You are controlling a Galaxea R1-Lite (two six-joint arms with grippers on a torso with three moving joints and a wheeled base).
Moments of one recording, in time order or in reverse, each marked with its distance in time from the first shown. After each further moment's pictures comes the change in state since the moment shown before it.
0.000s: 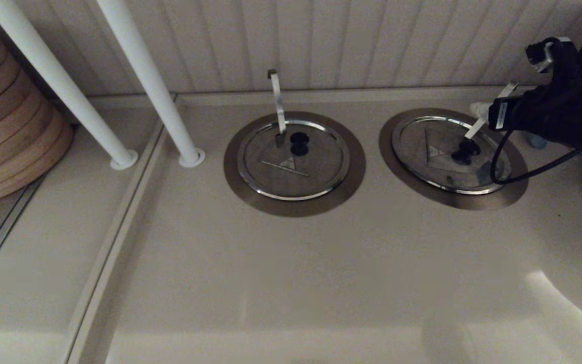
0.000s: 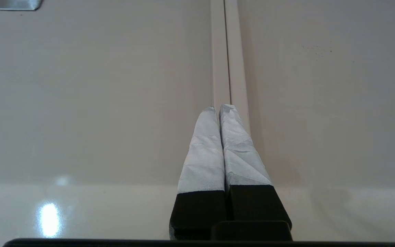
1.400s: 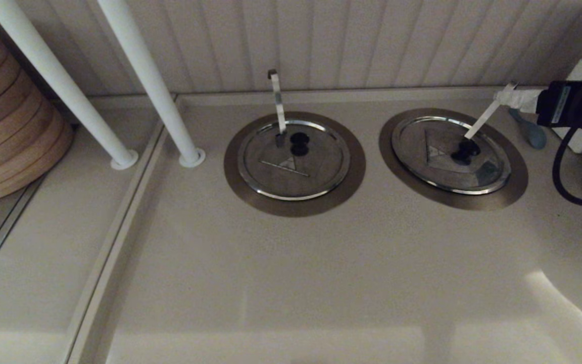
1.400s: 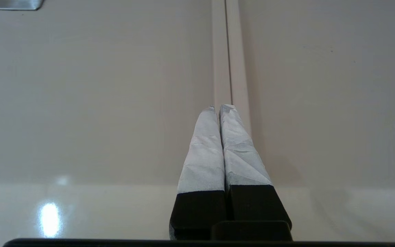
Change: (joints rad) left arm 0.000 0.000 0.000 0.000 0.000 0.000; right arm 0.020 -0.314 0.165 0.158 0.185 0.113
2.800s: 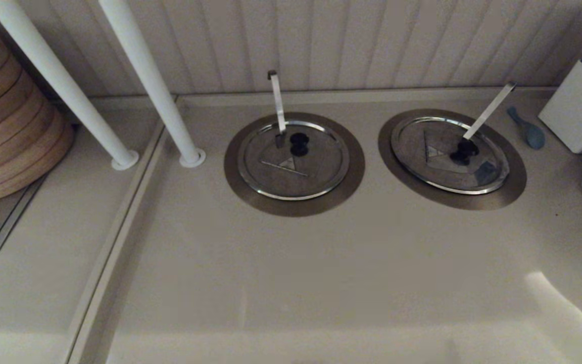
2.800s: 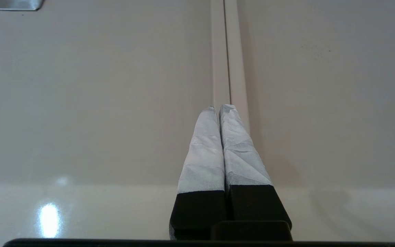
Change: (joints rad) left arm 0.000 0.000 0.000 0.000 0.000 0.000; right arm -0.036 -0.930 0.223 0.666 -0.182 -0.016
